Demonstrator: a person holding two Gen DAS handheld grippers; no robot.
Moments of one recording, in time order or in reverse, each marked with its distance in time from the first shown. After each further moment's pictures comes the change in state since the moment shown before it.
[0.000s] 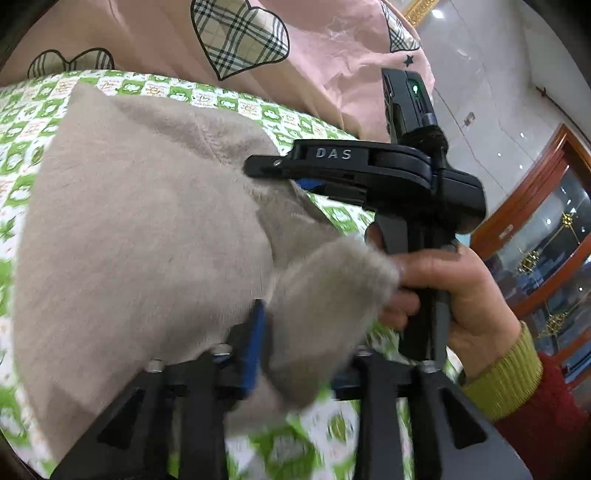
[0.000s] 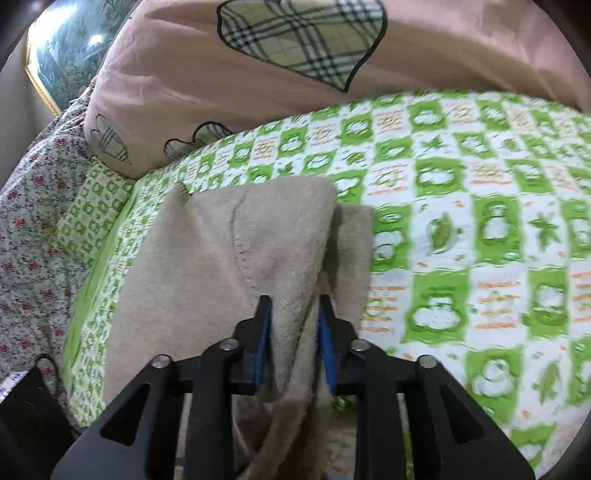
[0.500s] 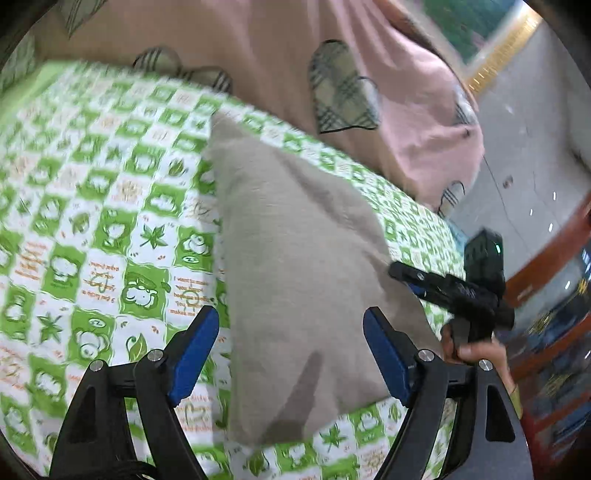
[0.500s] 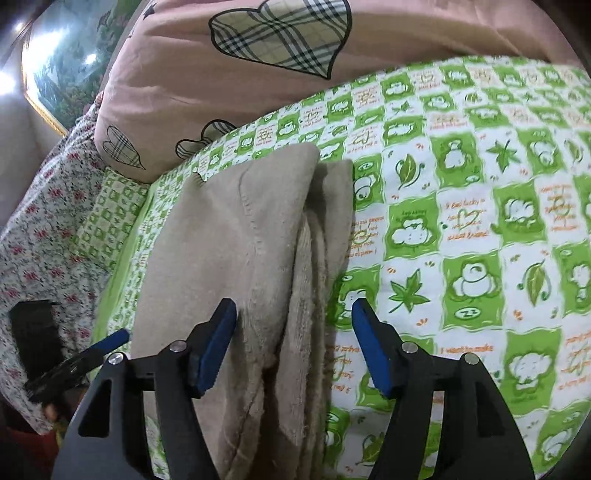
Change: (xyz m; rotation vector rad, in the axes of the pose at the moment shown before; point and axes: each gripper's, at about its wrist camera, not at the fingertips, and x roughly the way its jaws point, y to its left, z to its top) left arm -0.075 0.100 0.030 -0.226 -0.100 0.093; right arm -0.029 -0.019 -0.035 0.099 0.027 0.108
